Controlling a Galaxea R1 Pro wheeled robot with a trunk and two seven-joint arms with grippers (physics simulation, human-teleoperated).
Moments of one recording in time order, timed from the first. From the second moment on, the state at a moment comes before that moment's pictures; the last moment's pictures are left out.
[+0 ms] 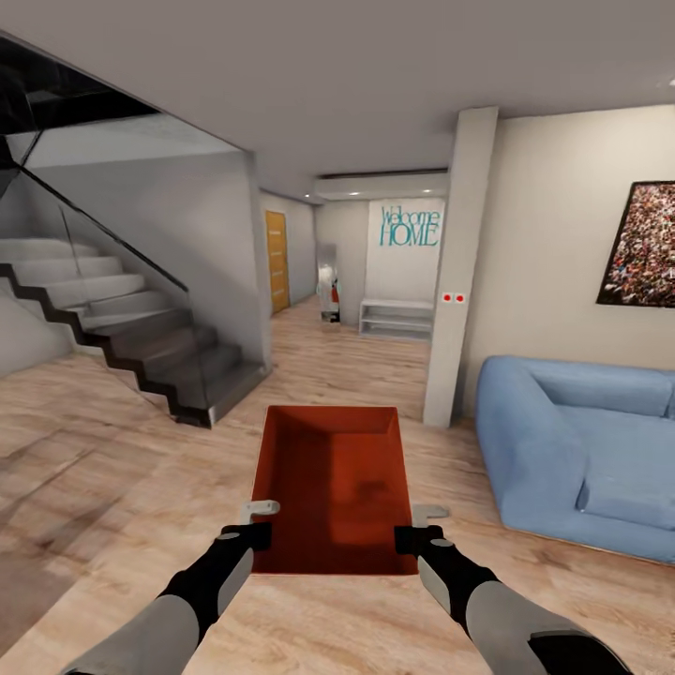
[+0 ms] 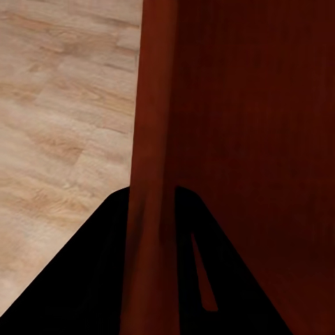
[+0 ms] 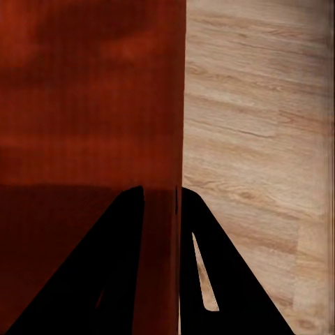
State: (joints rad) left arm -0.66 -0.08 -0.13 -0.39 0.17 0.19 0.20; right arm -0.75 0.11 0.00 -0.16 0.02 0.01 -0.09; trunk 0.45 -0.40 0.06
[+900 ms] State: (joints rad) left arm -0.66 -0.08 -0.13 -0.39 0.17 0.19 0.20; right arm -0.75 0.11 0.00 -0.16 0.02 0.01 -0.09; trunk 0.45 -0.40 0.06
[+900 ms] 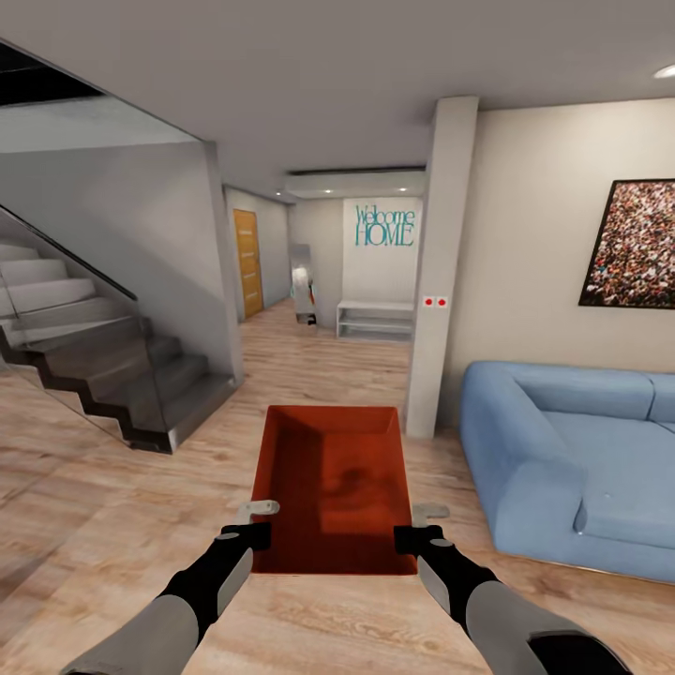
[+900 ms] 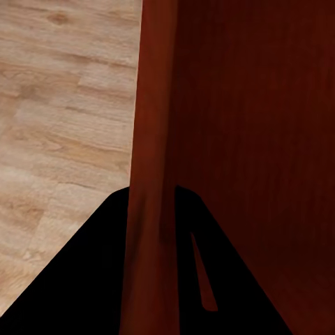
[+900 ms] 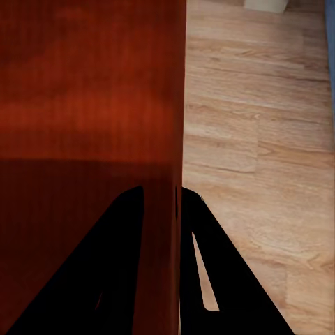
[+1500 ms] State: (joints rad) left arm -0.66 -0.08 -0.13 -0.39 0.17 0.19 0.20; right arm -0.75 0.12 0.01 -0.16 0.01 0.01 -0.09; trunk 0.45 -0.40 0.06
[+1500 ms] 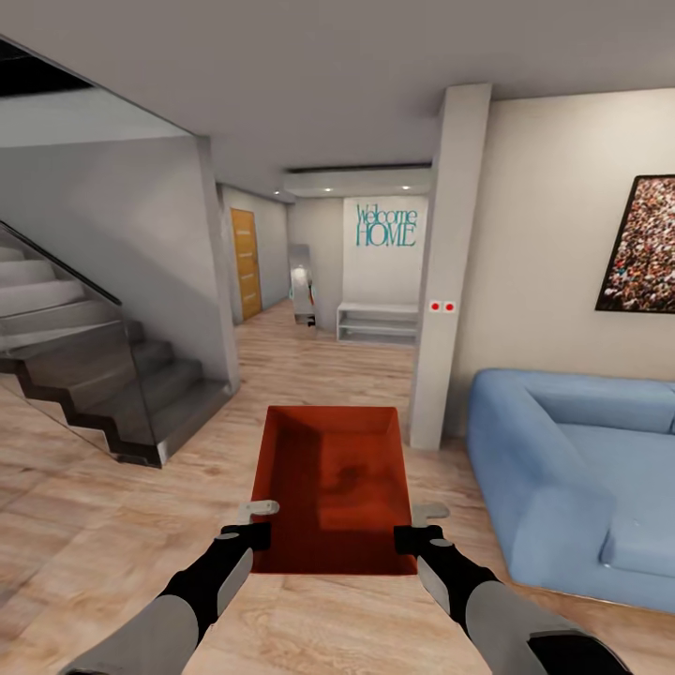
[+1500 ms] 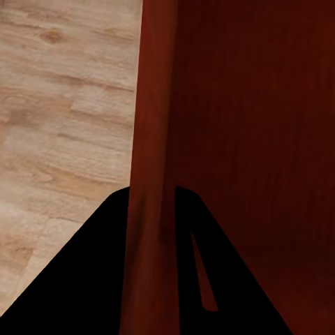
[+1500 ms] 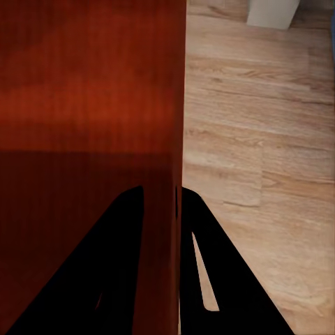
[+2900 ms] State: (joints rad) left arm -0.66 -0.08 -0.13 -0.39 0.17 0.19 0.20; right arm -0.75 0.12 0.00 -0.16 0.02 0.01 -0.09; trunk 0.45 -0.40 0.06
